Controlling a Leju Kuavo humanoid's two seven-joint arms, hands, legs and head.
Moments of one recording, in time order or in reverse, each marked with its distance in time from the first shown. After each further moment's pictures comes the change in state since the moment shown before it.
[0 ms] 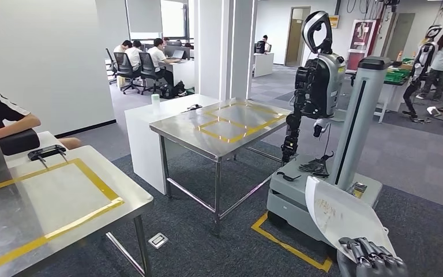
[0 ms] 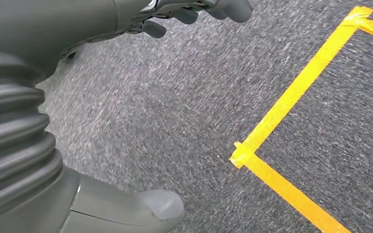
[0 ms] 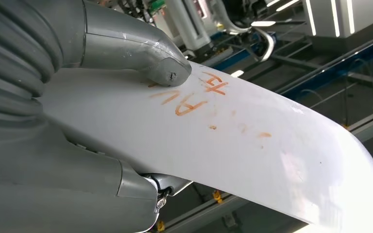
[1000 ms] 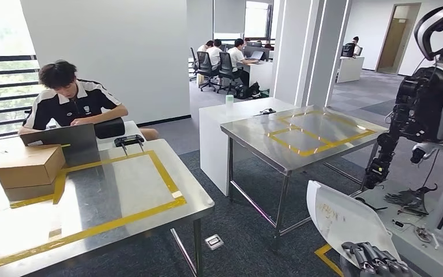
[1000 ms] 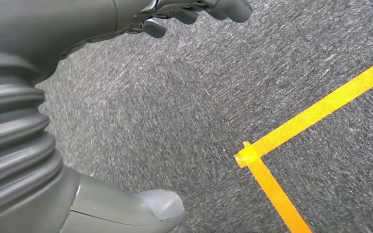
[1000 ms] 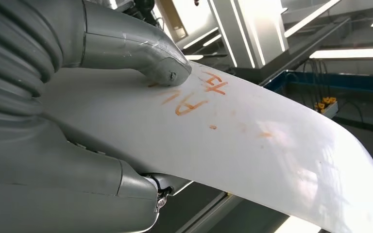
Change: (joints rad) left arm -0.008 -0.003 0.001 0.000 -0.022 -0.011 0.004; right arm 0.049 -0.016 -0.008 -0.037 0.003 0.004 0.003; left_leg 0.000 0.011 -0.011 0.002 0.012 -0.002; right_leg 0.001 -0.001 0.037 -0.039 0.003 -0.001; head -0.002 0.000
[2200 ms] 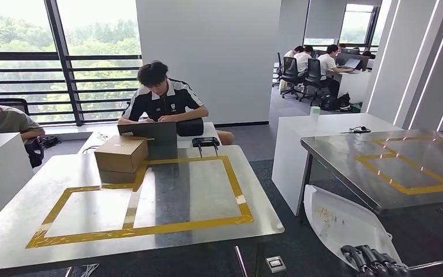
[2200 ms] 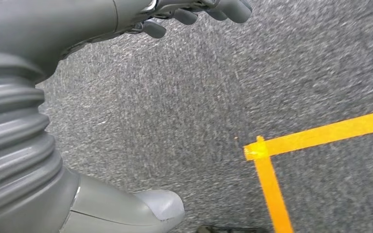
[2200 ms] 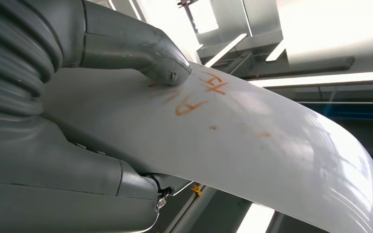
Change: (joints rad) left arm 0.013 -0.012 0.000 0.002 -0.015 -0.008 0.002; right arm 0.016 -0.024 0.001 -0.012 0.010 0.017 0.007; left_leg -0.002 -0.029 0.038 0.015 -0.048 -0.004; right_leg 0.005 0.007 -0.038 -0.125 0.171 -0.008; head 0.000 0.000
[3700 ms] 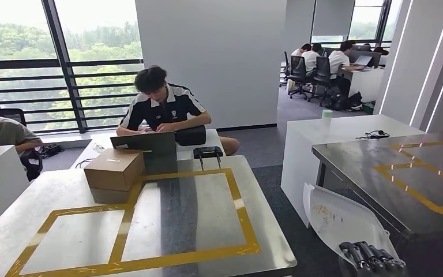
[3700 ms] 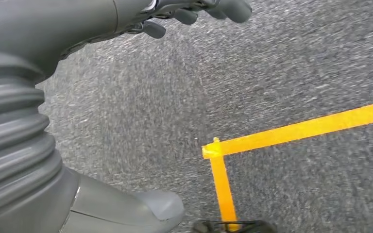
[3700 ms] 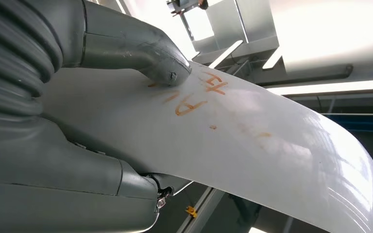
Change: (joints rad) left arm 0.002 -0.001 0.000 0.000 -0.002 -0.001 0.004; right arm -0.026 -0.006 0.000 0.033 -0.009 -0.004 -0.015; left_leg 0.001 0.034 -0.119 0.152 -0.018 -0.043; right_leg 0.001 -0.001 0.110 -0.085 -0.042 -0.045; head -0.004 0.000
